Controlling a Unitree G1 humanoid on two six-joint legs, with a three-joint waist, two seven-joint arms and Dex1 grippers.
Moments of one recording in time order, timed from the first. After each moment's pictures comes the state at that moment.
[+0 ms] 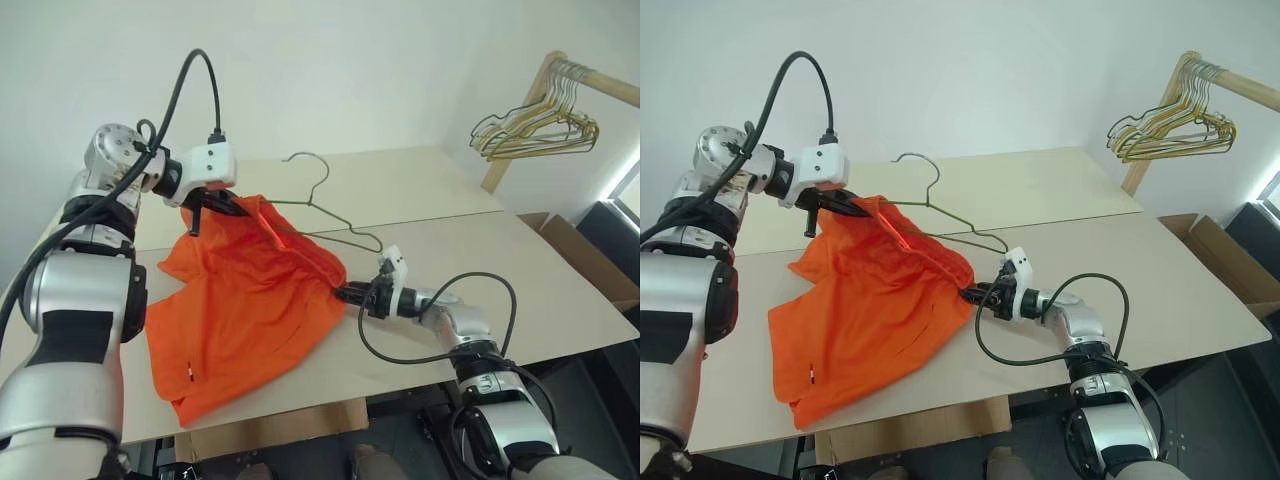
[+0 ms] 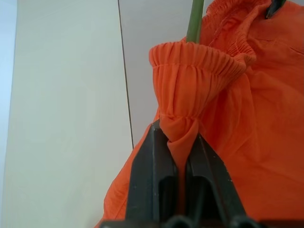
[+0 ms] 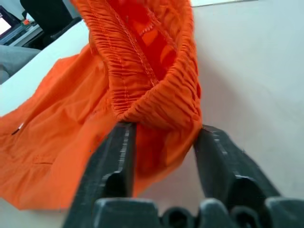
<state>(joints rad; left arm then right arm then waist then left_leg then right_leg) -1.40 0.65 -0.17 1.33 0.27 -0.43 -1.45 -0.63 -0.24 0.02 0.56 0.33 0.49 0.98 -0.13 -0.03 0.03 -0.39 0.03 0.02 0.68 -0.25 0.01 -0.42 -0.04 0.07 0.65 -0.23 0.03</state>
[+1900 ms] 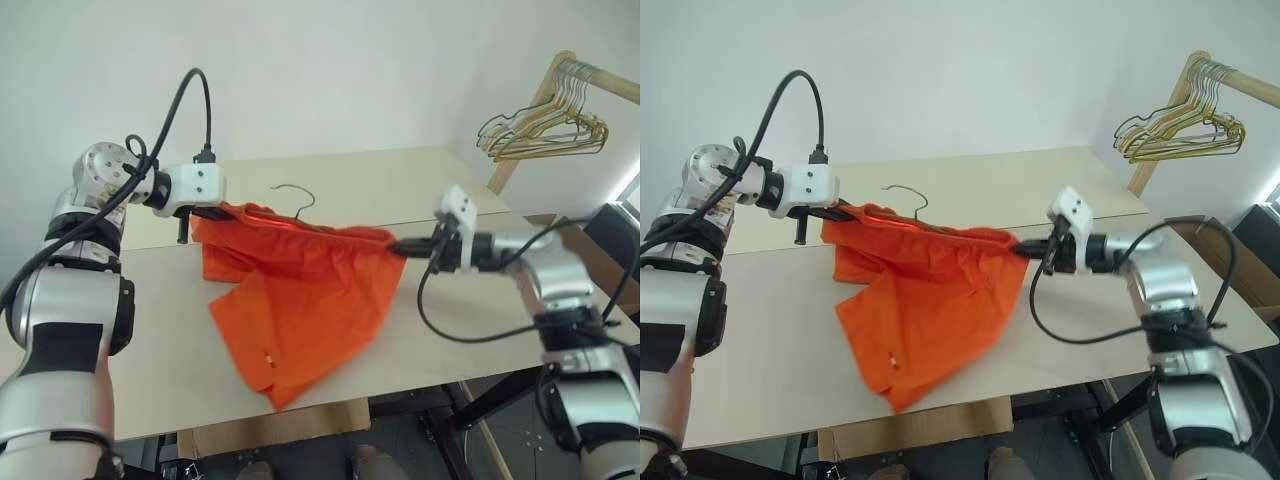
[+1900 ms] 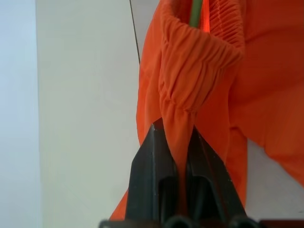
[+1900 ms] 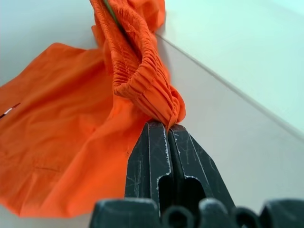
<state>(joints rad) -1.32 0.71 -0.19 1.31 0.28 -0.64 -1.34 -0.83 -0.69 0.11 0.32 0.26 0.43 1.18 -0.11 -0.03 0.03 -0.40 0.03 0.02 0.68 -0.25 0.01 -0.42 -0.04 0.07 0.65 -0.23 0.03</state>
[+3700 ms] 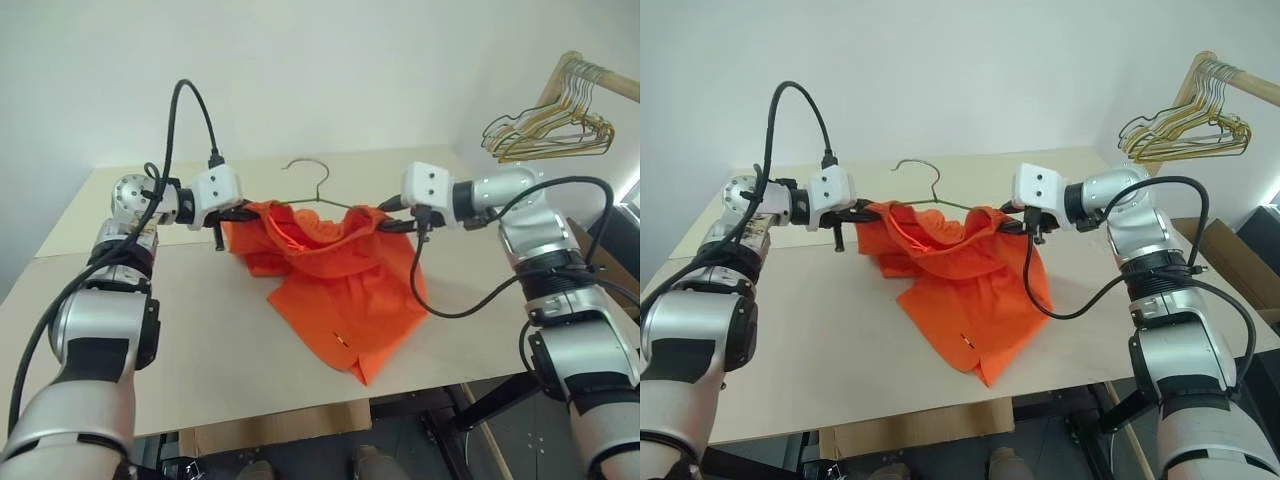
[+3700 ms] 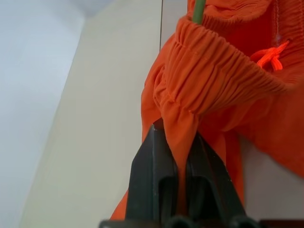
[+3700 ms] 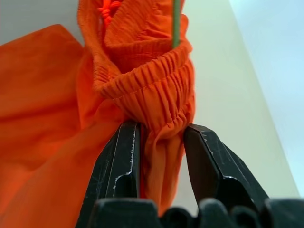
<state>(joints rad) -1.20 0.59 -0.07 1.26 0.14 -0.59 -1.24 -1.04 -0.62 0.23 0.59 -0.02 -0.11 1.29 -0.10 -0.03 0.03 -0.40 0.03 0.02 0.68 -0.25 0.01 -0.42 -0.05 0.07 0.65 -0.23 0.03</state>
